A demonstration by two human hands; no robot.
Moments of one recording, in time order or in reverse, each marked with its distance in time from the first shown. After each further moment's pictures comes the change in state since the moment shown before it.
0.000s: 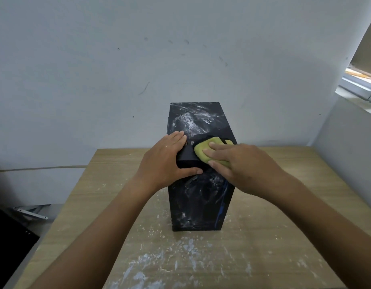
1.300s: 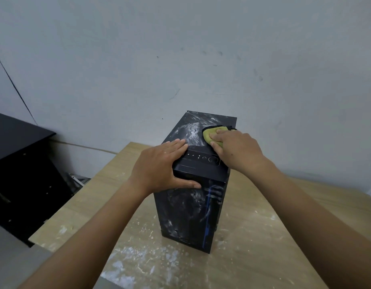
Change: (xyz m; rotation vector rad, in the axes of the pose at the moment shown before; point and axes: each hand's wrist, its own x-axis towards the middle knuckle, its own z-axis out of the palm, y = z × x) left_hand 0.013 0.043 0.017 0.297 0.115 -0.151; right_hand 0.100 0.085 0.012 0.021 0.050 -0.133
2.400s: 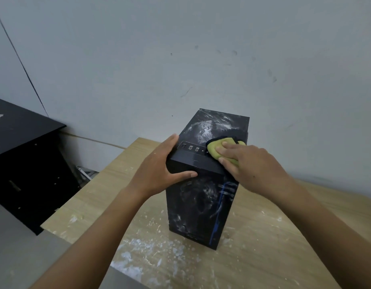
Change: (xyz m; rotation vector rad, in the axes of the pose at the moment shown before) left_hand -0.037 -0.017 0.000 -0.544 0.049 -0.319; right_hand -0.052 -0.022 -0.010 0.067 -0.055 -0.122
